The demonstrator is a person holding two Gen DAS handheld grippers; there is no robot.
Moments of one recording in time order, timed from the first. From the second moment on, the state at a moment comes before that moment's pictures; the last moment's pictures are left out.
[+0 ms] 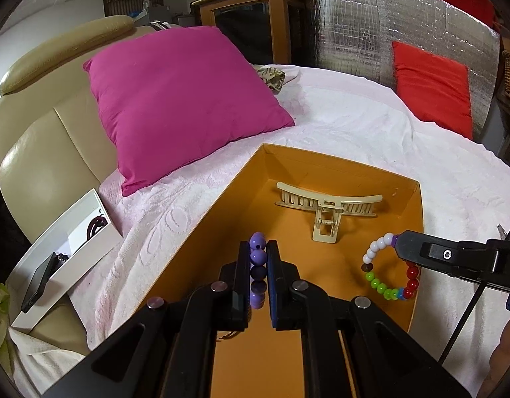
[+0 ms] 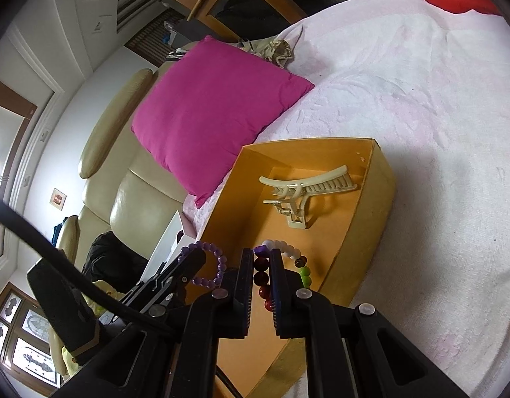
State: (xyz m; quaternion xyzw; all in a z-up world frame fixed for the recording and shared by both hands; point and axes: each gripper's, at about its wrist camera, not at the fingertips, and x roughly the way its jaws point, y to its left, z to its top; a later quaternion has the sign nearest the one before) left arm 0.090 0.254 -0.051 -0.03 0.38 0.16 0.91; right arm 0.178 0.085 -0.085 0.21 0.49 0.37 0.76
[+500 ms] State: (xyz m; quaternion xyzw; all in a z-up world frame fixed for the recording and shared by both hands) left arm 0.101 0.254 -0.069 -0.03 0.42 0.15 0.90; right arm 0.181 0.082 -0.096 0.22 0.50 0.36 0.76
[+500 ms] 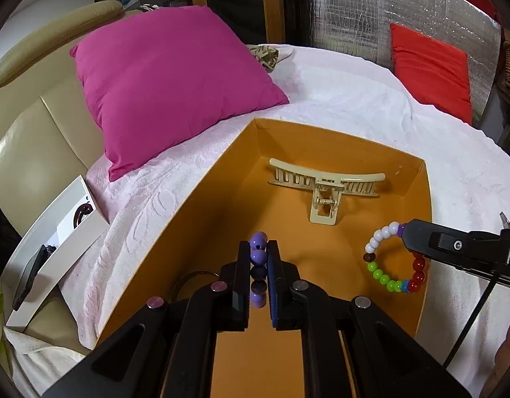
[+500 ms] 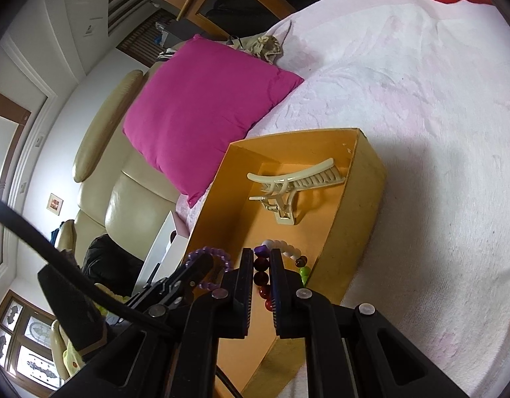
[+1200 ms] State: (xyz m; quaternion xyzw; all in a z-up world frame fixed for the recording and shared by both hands) left arm 0.105 0.239 -0.070 0.01 0.42 0.17 0.89; right arm 0.183 0.070 -0.098 0.25 0.51 0.36 0.74
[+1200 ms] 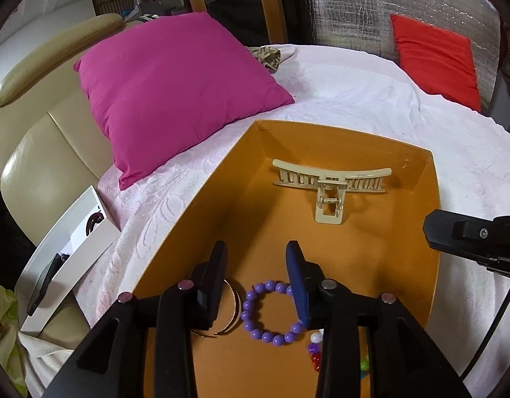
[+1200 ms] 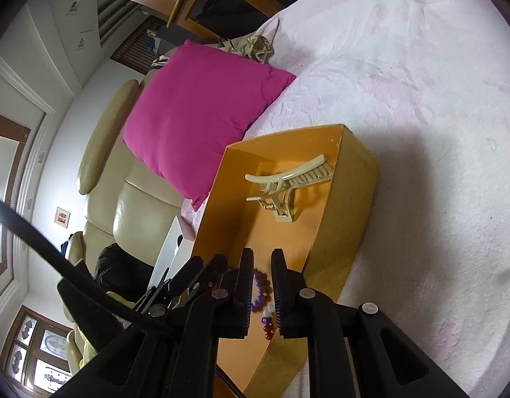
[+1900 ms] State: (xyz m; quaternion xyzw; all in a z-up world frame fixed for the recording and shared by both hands) left arm 0.108 0.150 -0.042 0.04 0.36 0.15 0.92; right arm 0.165 -0.013 -0.069 0.28 0.48 0.32 0.77
